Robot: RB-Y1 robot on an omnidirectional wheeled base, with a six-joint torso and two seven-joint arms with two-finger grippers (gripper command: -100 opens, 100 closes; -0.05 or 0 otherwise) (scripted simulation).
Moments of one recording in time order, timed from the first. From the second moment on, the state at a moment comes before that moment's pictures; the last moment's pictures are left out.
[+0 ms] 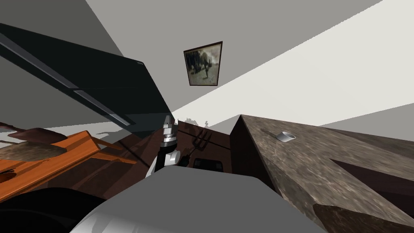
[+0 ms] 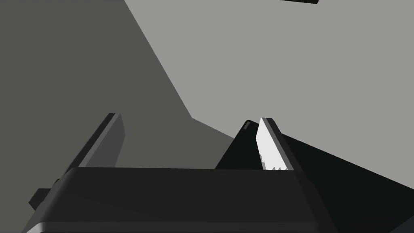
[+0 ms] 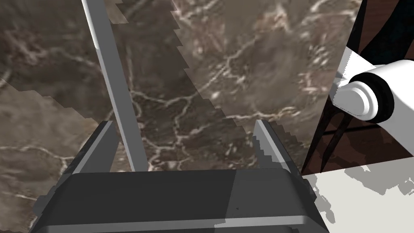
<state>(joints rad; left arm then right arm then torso) 0.51 -0.02 0.03 -2.21 0.00 -0.54 0.00 1.39 -0.98 0.18 -0.94 0.37 -0.85 0.33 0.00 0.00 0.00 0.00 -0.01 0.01</state>
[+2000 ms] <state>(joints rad) 0.51 -0.02 0.03 -2.21 0.00 -0.54 0.00 1.74 -0.57 -0.18 -1.44 0.84 -0.61 0.07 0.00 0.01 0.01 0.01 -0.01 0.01</state>
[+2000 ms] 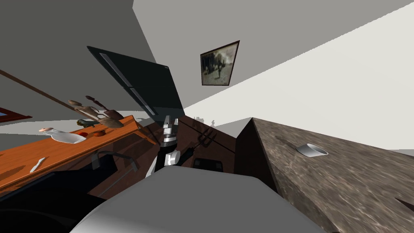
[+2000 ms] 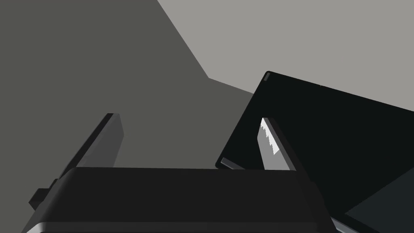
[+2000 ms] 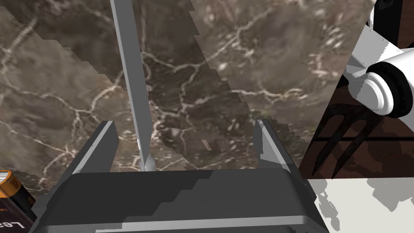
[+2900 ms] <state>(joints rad) 0.51 -0.02 0.03 -2.21 0.00 -0.54 0.00 1.65 -0.62 -0.23 -1.37 0.92 -0.66 -0.03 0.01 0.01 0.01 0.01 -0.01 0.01</state>
